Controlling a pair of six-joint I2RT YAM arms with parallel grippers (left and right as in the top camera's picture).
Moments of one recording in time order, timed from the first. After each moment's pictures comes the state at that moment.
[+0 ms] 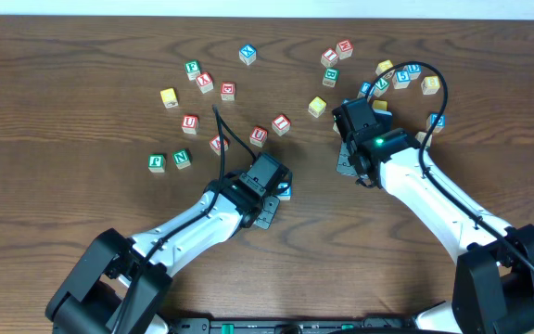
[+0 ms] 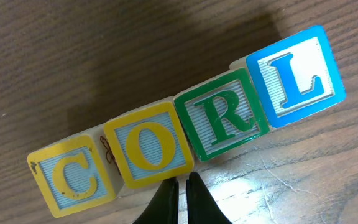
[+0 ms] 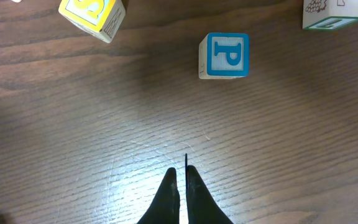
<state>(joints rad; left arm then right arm) -0.69 1.63 0.84 -0.46 -0.09 -0.25 0.41 1.65 1.12 -0.74 0.30 0.62</state>
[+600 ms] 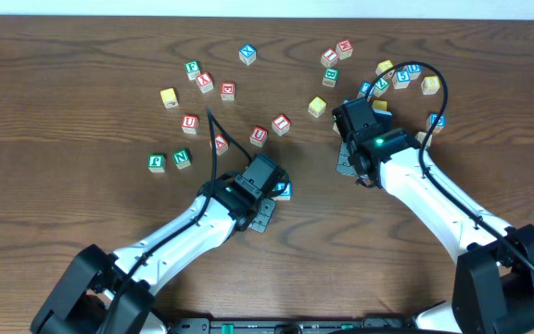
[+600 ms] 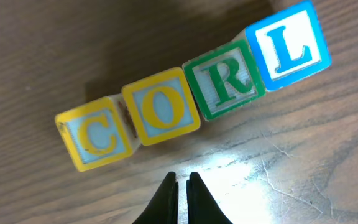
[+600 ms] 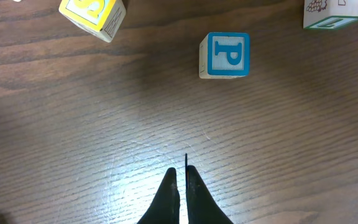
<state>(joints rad) -0.69 1.55 0.84 -0.55 -0.09 -0.25 0.41 1.65 1.12 -0.74 0.29 0.62</state>
